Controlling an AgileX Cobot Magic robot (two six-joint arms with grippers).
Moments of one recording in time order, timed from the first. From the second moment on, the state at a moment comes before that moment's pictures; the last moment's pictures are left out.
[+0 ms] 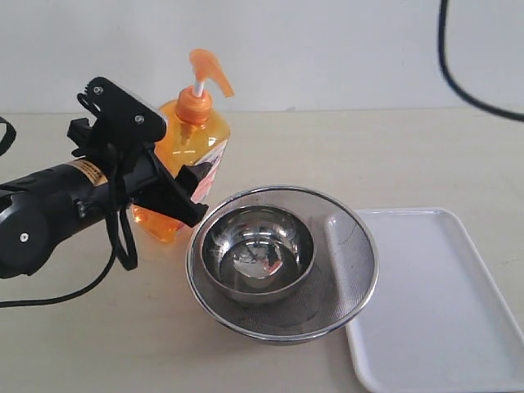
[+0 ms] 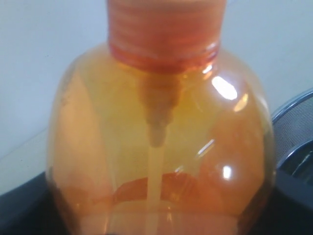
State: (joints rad) left arm -0.55 1.66 -0.65 -0.28 -0.58 0.54; right arm 0.59 1.30 -1.20 -1.75 -0.24 1.57
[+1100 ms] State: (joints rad) left arm -0.67 1.28 -0.84 0.07 -0.34 0.10; right arm 0.59 0.72 -0.58 -1.59 0.25 1.60
